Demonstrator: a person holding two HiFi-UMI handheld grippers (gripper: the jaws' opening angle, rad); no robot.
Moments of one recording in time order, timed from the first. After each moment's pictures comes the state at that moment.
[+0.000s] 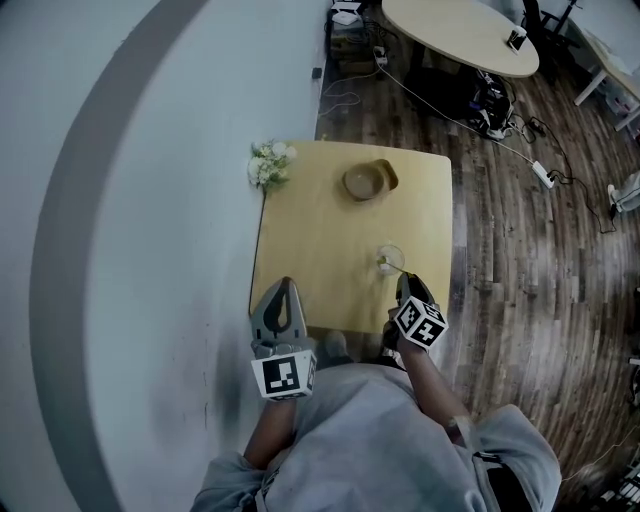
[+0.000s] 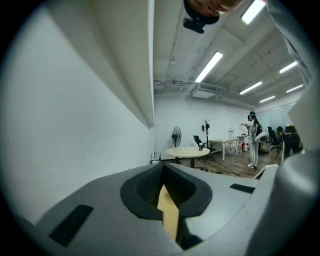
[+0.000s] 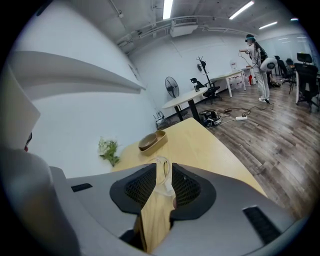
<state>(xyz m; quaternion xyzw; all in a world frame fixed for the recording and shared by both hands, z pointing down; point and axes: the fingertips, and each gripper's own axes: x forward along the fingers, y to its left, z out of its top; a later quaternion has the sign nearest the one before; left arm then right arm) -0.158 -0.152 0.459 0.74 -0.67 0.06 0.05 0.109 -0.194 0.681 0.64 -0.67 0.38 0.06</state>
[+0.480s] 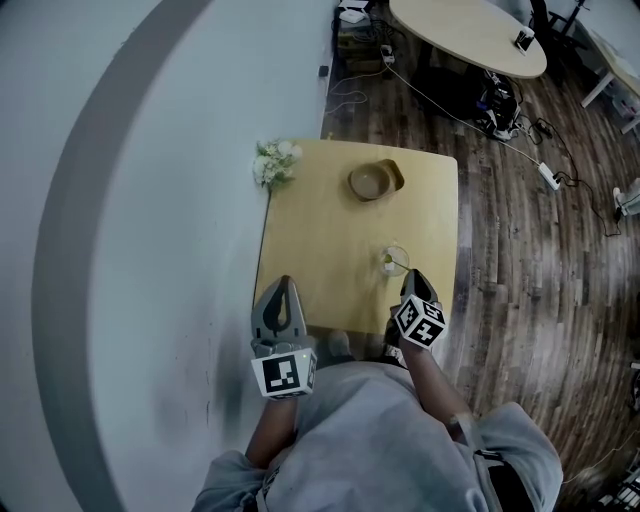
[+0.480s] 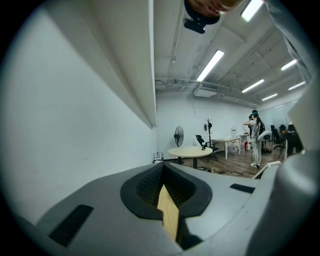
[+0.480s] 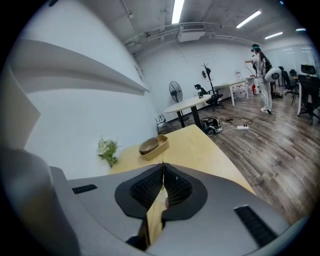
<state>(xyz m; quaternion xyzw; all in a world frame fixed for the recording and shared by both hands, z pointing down) -0.166 -0.154 0.454 0.73 -0.68 0.06 0.04 0.106 -0.206 0.663 0.65 -0.67 0.34 0.07</state>
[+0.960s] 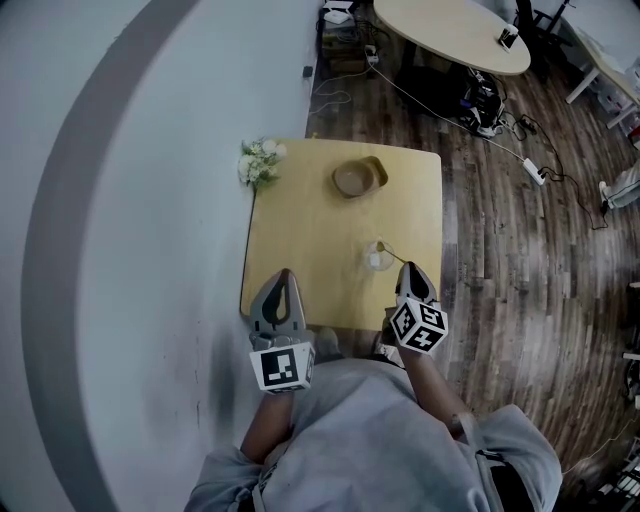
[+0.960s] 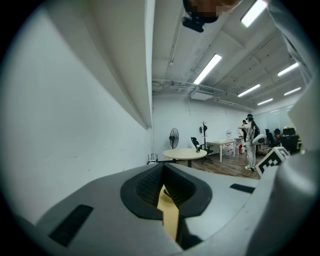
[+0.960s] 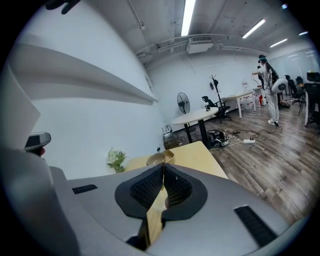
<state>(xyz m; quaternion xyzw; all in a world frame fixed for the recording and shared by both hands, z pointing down) -0.142 -0.159 0.454 0.75 -0.66 0.05 0.04 0.111 -0.203 0.598 0.64 -0.71 0.28 0.05</state>
